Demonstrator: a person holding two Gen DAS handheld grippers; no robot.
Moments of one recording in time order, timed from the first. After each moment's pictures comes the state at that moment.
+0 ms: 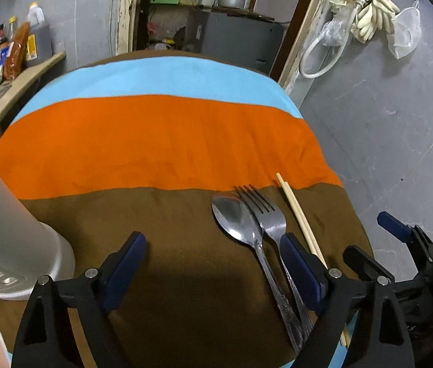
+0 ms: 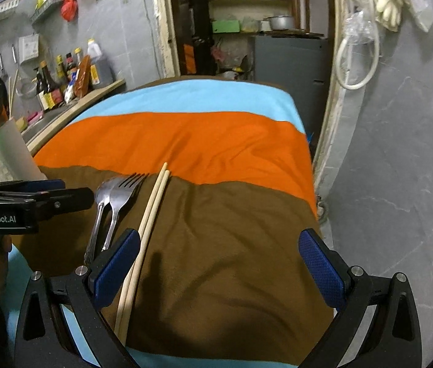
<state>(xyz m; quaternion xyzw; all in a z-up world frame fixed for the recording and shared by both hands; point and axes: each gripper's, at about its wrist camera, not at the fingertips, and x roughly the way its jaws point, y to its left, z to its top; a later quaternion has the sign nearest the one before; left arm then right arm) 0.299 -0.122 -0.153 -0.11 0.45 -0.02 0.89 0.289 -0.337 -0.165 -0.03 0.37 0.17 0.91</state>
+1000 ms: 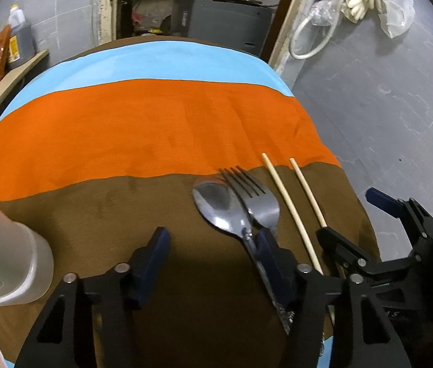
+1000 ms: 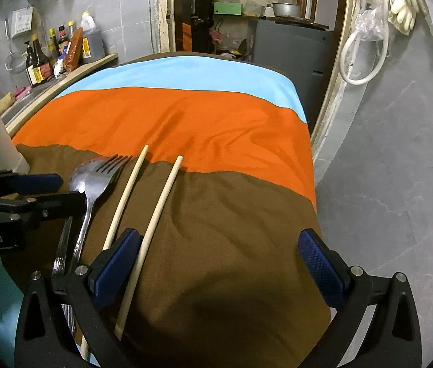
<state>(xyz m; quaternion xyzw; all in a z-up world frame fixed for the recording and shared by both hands) 0.306 -0.136 -0.162 -0.09 0.47 -0.04 0.88 0.312 -0.321 -0.173 -0.07 0.41 0.15 0.90</state>
